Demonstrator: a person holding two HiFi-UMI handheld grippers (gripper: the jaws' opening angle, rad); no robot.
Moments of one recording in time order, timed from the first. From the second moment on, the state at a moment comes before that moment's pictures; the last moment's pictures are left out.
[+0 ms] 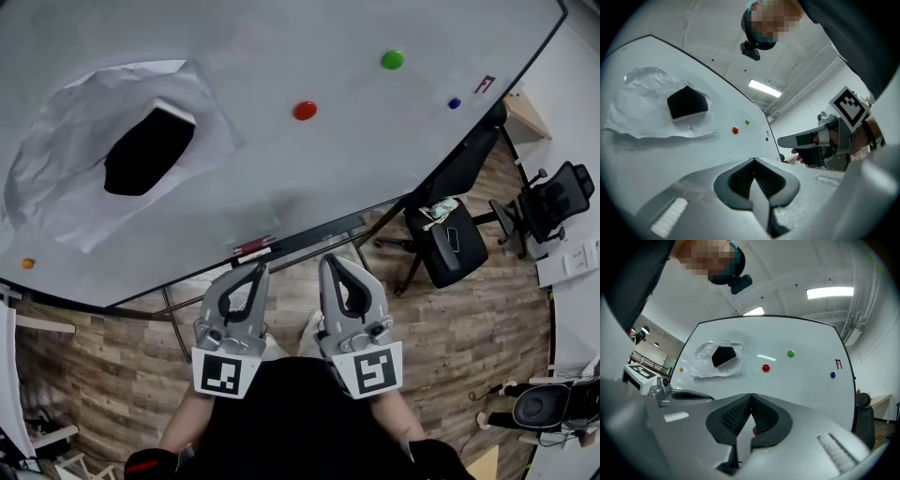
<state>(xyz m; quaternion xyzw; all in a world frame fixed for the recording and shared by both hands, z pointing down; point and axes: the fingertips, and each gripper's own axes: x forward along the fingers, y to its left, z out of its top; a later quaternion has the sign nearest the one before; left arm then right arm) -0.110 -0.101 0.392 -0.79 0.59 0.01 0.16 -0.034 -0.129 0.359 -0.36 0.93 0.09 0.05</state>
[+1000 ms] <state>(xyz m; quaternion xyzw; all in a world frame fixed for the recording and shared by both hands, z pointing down) -0.100 -0.099 0.401 -0.80 0.59 0.01 0.15 -0.017 -0.115 0.377 -0.36 0.93 0.09 0.05</state>
